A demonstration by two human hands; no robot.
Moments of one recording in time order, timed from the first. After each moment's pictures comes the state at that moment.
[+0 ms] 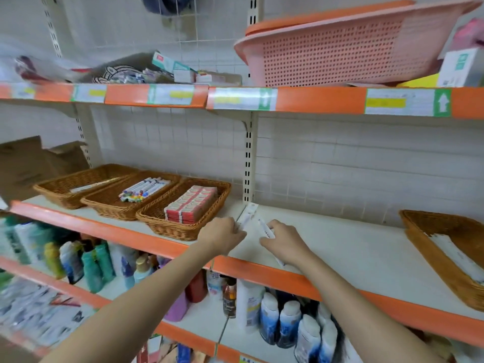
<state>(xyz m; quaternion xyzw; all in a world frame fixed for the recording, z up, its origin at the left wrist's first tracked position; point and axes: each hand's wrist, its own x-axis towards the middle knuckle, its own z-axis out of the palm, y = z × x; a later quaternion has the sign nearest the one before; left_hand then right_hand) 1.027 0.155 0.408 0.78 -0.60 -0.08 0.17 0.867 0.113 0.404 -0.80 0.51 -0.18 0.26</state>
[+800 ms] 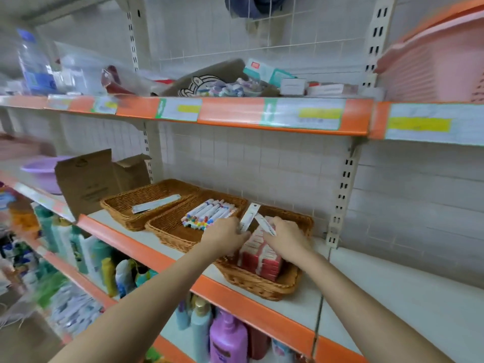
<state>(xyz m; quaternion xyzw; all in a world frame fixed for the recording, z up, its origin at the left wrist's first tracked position) 1.259 0.105 0.423 0.82 -0.54 -0.05 0.18 1.115 0.032 0.420 -0.87 0.42 -0.18 0.17</state>
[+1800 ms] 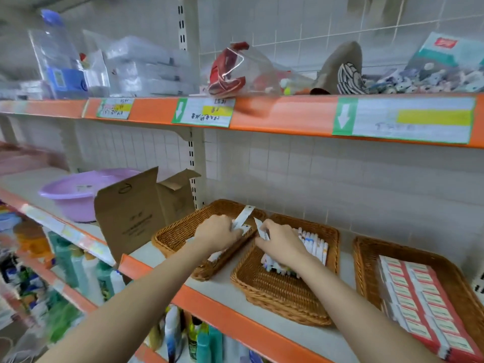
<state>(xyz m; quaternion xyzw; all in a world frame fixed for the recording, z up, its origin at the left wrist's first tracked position) 1.570 0.087 0.428 0.82 -0.55 0.01 0.16 1.413 0.026 0.422 -0.88 0.41 -0.17 0.18</state>
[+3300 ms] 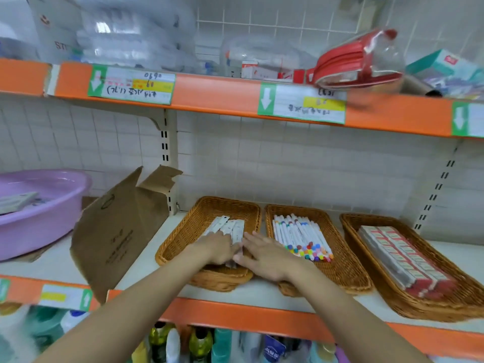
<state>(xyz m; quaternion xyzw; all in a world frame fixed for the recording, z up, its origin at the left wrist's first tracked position) 1.672 0.055 0.380 0.66 -0.74 -0.14 -0.05 1.506 0.078 0.396 -0.87 0.47 0.05 0.11</state>
